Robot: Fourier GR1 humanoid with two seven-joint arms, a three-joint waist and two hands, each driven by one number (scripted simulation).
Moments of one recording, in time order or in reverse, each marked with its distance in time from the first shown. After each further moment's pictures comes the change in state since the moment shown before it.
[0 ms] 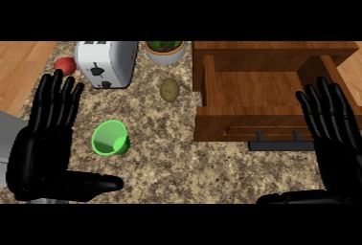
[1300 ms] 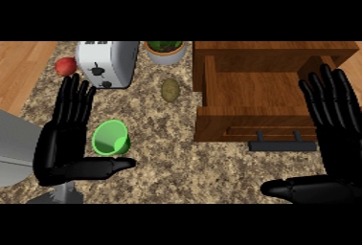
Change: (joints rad) left arm -0.007 -0.017 -0.002 0.145 0.020 0.055 -0.035; right arm -0.081 0.005 -0.062 0.043 -0.028 0.021 0.038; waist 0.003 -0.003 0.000
